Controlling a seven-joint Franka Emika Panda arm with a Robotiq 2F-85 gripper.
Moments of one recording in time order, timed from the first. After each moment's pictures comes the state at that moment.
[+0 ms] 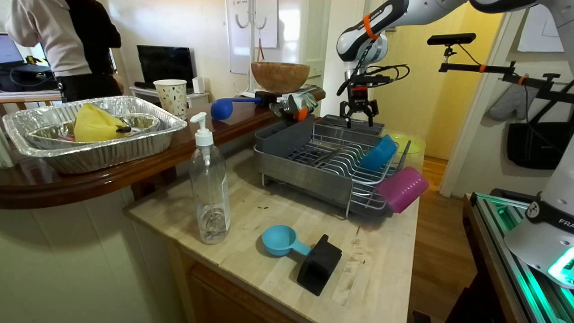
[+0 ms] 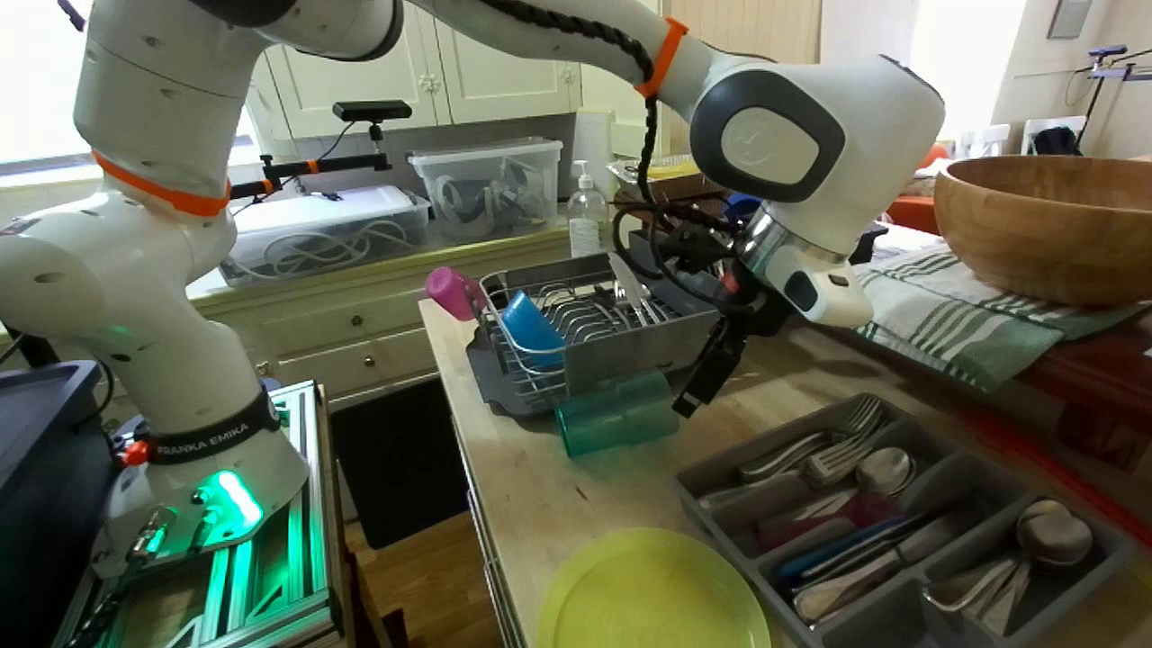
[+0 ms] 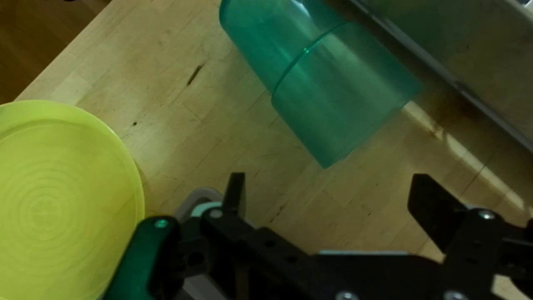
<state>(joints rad) -0.37 0.57 -0.28 -1.57 0.23 1.68 0.22</state>
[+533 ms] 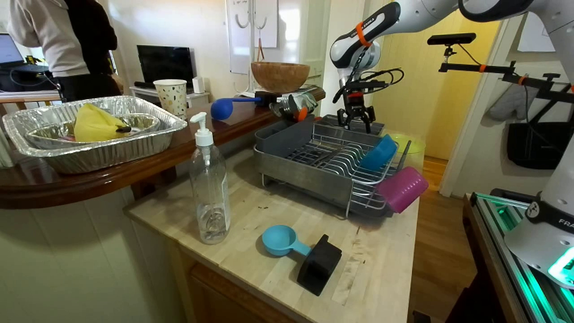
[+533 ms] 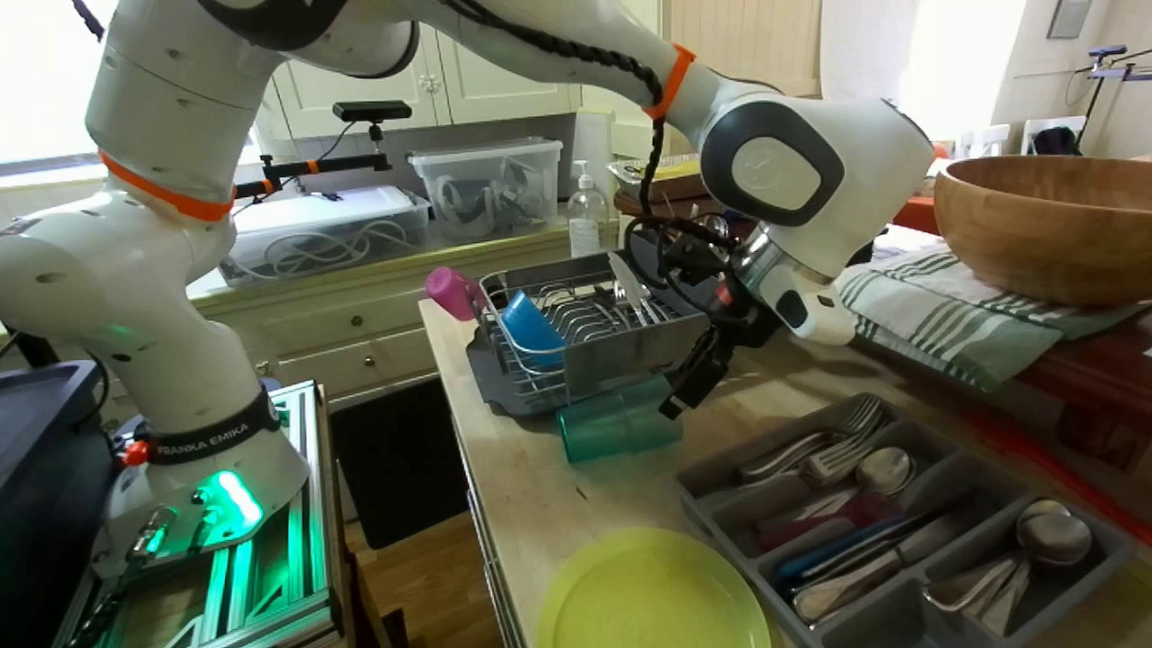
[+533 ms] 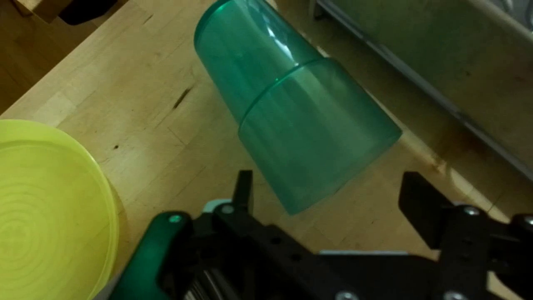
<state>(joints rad) -0.37 0.63 -0.25 -1.52 0.23 1.61 0.22</state>
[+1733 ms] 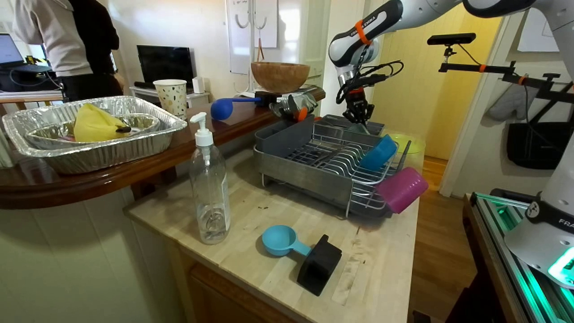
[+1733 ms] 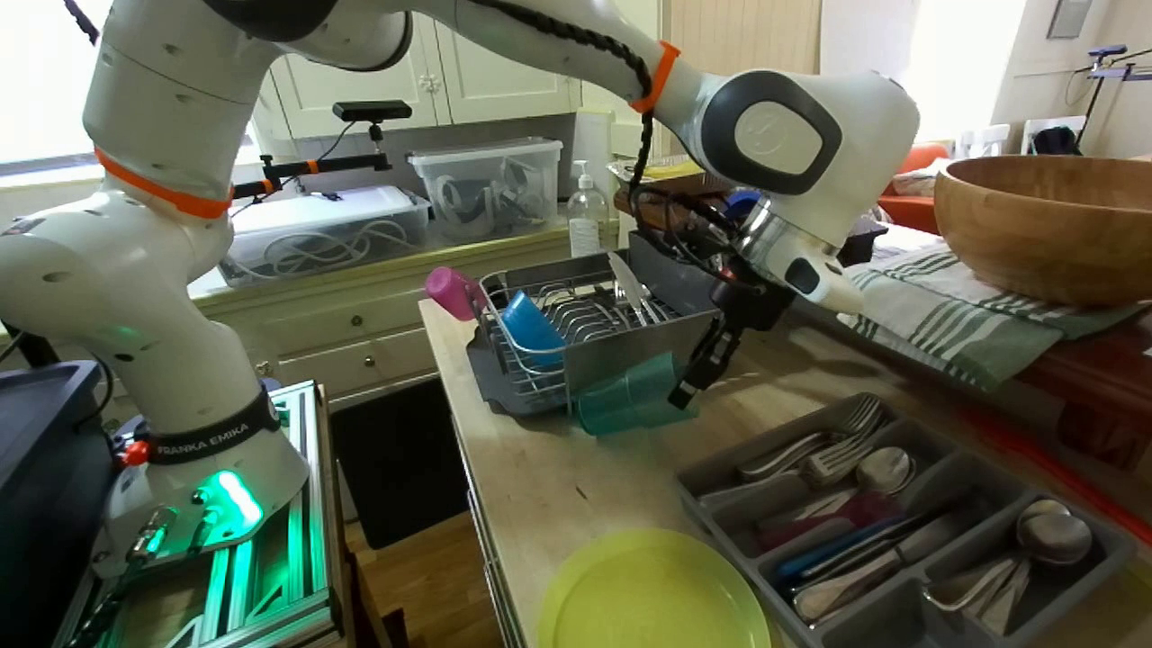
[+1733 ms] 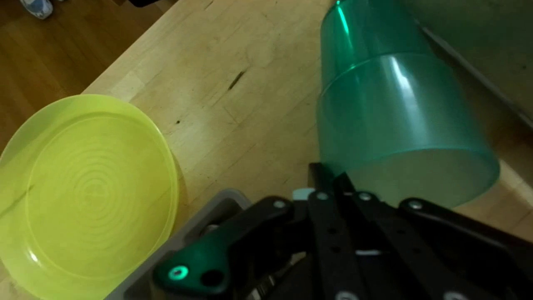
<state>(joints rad) -0.33 0.60 -0.26 -1.52 0.08 1.61 0.25</state>
